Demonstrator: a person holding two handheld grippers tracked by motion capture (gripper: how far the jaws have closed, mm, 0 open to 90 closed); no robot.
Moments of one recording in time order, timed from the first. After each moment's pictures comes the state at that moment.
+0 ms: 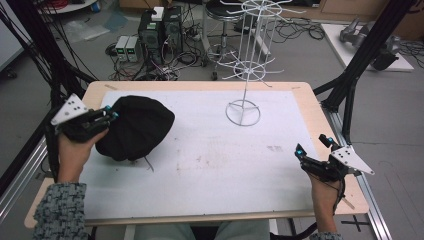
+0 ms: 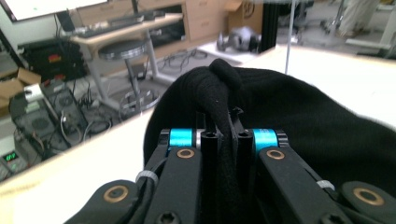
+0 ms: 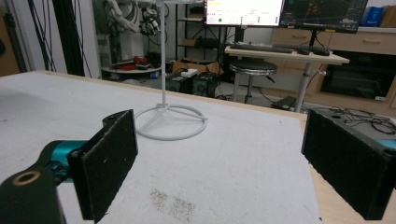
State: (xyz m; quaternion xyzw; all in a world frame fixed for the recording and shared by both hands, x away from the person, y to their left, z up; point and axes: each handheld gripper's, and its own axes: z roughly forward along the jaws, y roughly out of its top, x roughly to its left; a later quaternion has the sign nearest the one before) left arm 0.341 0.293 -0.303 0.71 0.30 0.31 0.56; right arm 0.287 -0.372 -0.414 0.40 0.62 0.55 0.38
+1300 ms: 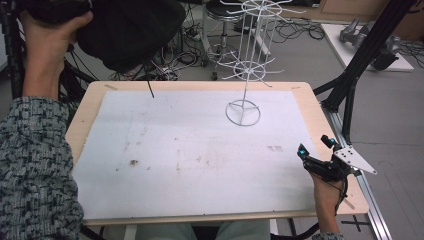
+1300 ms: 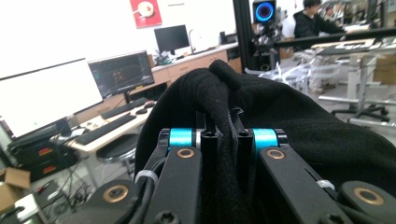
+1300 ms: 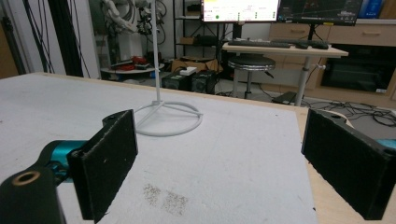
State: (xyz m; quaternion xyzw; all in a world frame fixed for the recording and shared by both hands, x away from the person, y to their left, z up) left arm 0.415 0.259 -0.078 0.67 0.20 0.33 0.63; right arm 0.289 -0.382 -0.419 0.42 0.61 0.56 0.38
